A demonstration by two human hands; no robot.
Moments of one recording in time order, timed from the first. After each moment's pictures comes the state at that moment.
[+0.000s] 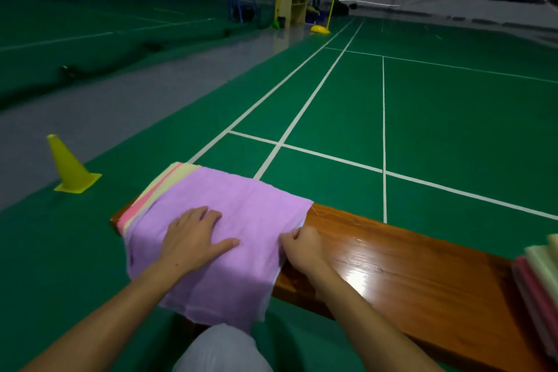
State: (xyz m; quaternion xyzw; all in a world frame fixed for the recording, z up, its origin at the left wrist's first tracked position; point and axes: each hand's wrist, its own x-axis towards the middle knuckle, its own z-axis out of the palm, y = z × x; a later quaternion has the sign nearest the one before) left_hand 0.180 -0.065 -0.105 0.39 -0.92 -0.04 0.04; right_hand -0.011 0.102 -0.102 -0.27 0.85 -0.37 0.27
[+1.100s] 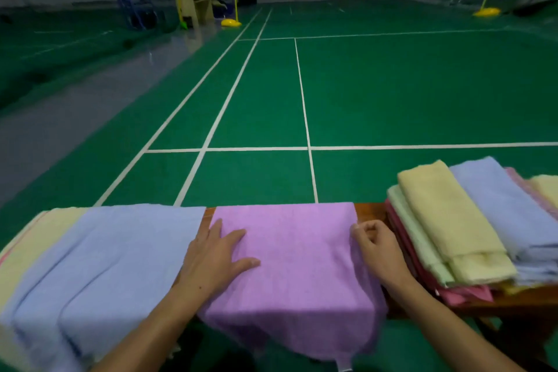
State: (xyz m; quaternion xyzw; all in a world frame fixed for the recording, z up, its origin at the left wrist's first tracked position) left_hand -0.016 0.103 -0.110 0.27 -0.96 -0.08 -0.04; right_hand -0.198 0.389 -0.131 -0.13 0.80 -0.58 0.05
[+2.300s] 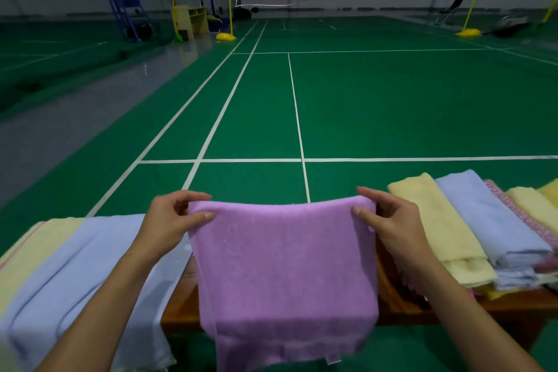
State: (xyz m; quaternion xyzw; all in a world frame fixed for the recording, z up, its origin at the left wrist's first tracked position) left_hand -0.002 0.050 -0.015 0.22 -0.84 -0.45 0.23; right_hand -0.208 0.416 -0.037 -0.23 0.76 -0.61 0.00
